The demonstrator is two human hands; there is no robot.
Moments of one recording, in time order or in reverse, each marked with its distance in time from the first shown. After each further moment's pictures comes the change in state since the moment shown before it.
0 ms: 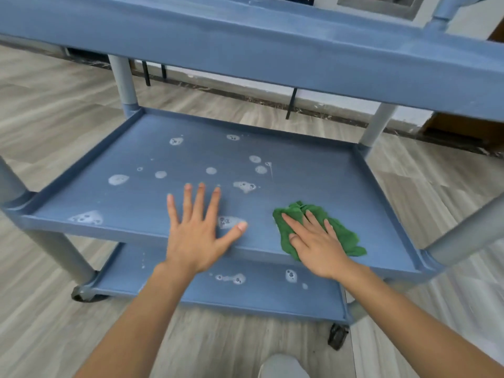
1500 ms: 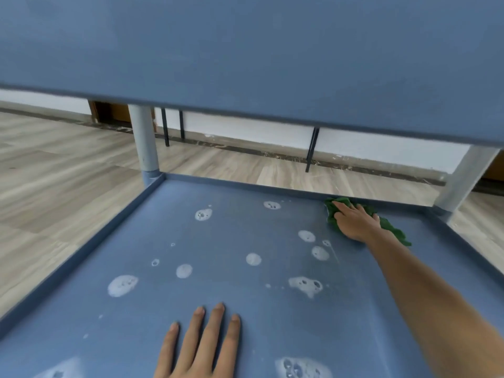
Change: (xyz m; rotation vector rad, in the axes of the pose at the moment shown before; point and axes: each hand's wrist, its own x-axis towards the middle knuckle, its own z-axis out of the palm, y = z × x) left_hand 0.023 -0.074 0.009 0.118 0.027 0.081; right_hand 0.340 0.058 -0.057 0.017 0.104 0.329
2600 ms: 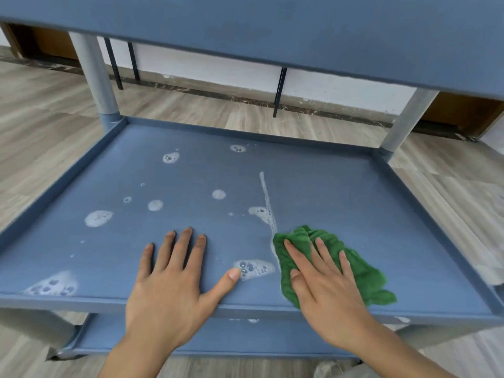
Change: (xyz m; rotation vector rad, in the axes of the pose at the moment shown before) left_hand -0.026 -0.015 -0.026 -0.143 -0.284 -0.031; right_hand -0.386 -0.048 0.044 -0.052 -0.039 -0.152
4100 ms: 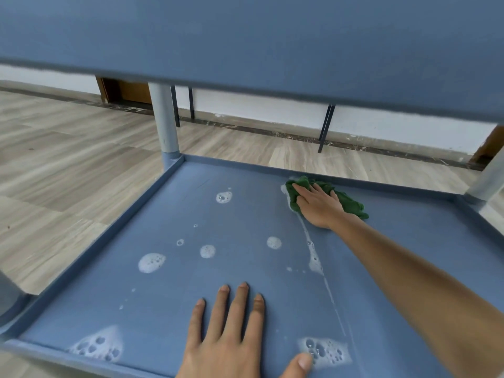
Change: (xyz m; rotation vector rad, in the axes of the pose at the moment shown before) left_hand 0.021 -0.003 0.020 0.026 0.414 0.017; right_hand 0.343 -0.039 -0.032 -0.009 0.045 -0.148
